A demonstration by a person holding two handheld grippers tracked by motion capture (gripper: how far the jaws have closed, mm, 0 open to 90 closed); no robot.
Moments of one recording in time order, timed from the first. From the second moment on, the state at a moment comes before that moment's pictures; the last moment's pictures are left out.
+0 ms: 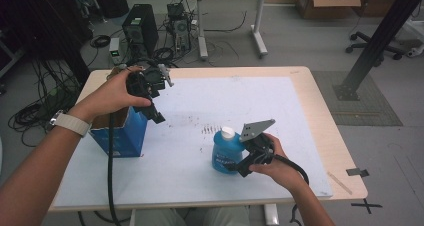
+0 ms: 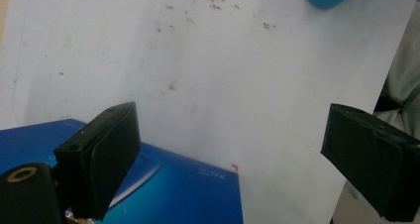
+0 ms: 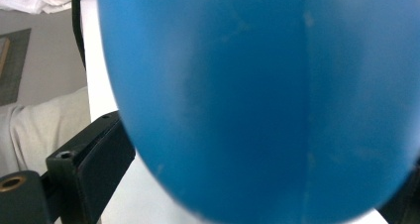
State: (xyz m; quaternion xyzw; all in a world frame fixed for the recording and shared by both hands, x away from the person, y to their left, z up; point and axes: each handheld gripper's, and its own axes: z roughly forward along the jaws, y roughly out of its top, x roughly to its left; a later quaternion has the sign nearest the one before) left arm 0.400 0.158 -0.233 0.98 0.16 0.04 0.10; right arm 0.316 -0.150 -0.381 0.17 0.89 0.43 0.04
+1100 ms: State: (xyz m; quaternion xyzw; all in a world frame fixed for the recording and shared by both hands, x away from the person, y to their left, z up) left arm 0.400 0.159 -0.236 0.98 0.16 0.04 0.10; right arm 0.315 -0.149 -0.389 0.17 0.87 0.46 0.05
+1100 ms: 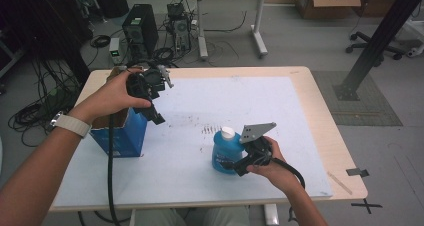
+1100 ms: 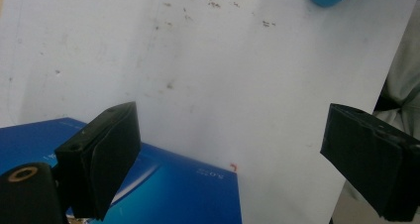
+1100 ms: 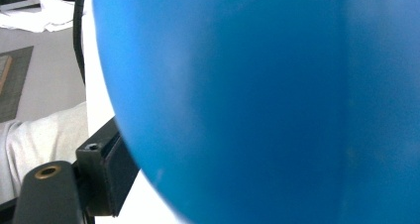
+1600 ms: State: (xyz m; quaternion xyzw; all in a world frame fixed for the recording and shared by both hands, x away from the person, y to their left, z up) left arm 0.400 0.158 -0.237 0.98 0.16 0.04 0.10; right arm 0.314 -0.149 -0.389 0.17 0.87 0.46 0.05
